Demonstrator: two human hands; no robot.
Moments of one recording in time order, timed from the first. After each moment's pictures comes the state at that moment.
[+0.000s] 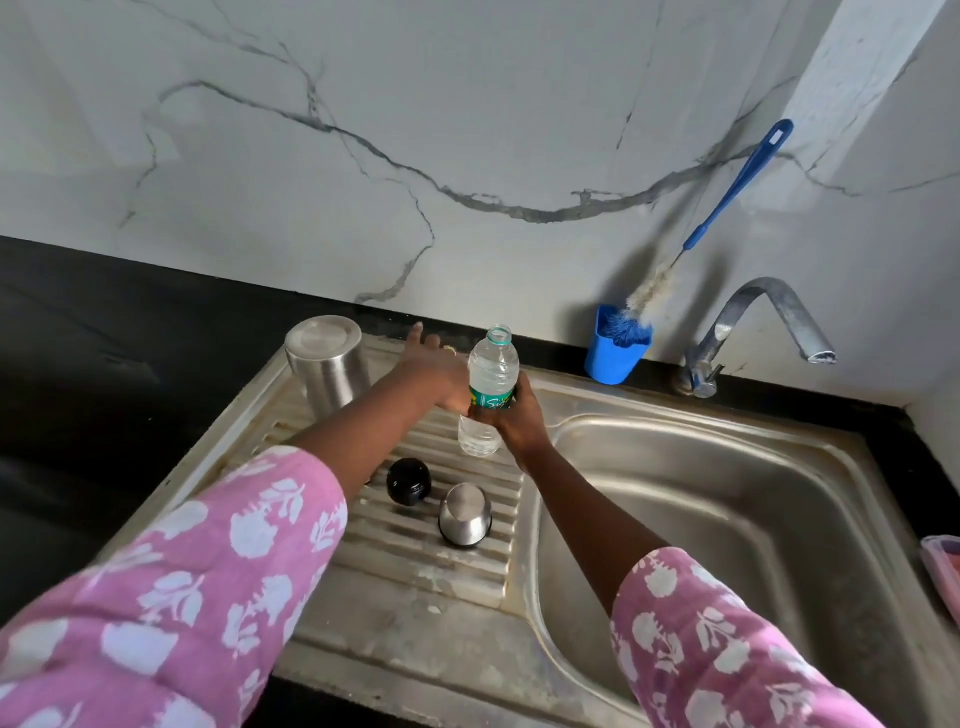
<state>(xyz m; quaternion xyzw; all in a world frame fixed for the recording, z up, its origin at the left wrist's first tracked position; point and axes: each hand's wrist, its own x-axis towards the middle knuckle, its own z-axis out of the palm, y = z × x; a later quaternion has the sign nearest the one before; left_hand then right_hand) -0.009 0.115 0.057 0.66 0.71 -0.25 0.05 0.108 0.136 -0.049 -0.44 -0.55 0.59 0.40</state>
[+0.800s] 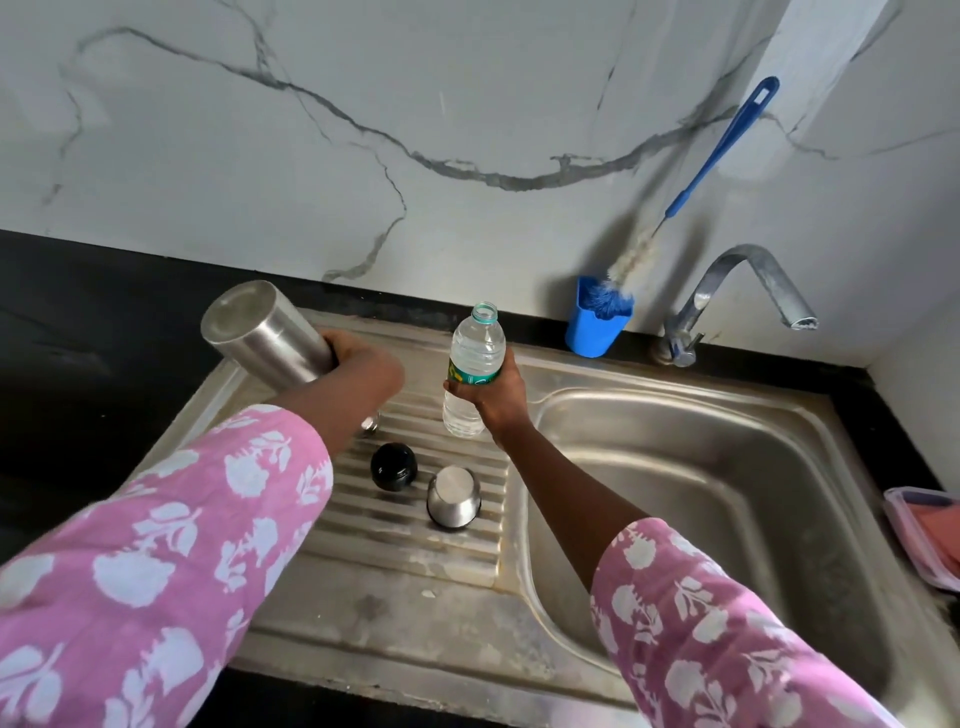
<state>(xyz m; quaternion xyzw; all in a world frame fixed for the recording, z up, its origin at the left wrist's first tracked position) -0.041 0.112 0.036 0.48 0.65 -0.59 -0.03 0.098 0.136 -0.055 -0.51 -0.55 0.51 0.42</state>
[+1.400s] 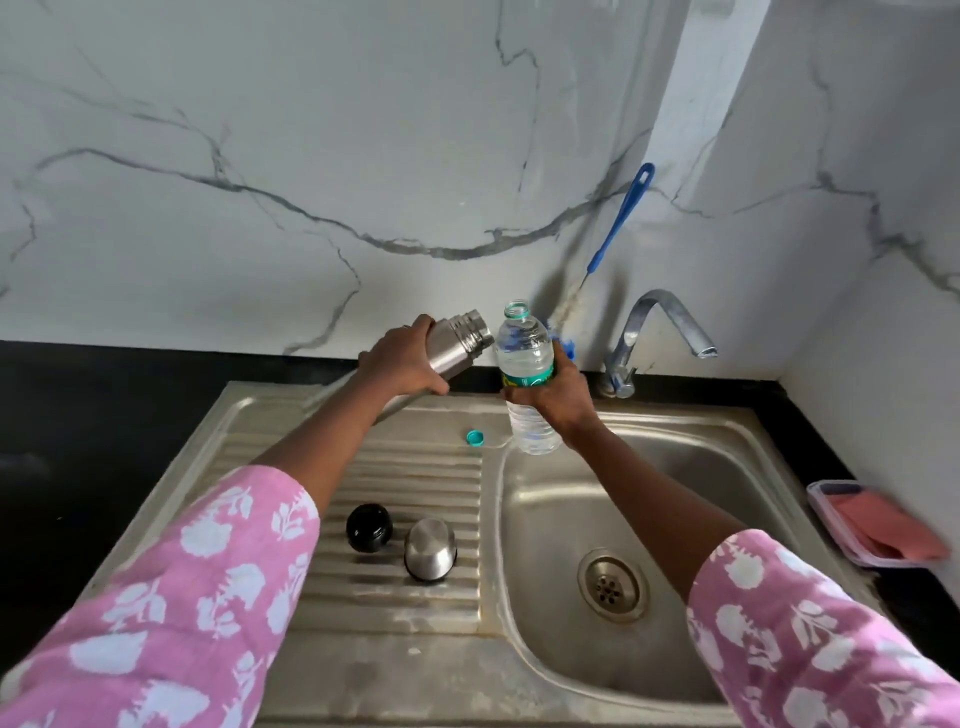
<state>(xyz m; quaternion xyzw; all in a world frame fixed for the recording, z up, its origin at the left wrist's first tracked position) -0.010 0.141 0.088 0.69 0.70 0.14 0.15 0.195 0.138 0.043 -0.56 -0.58 0.40 0.43</state>
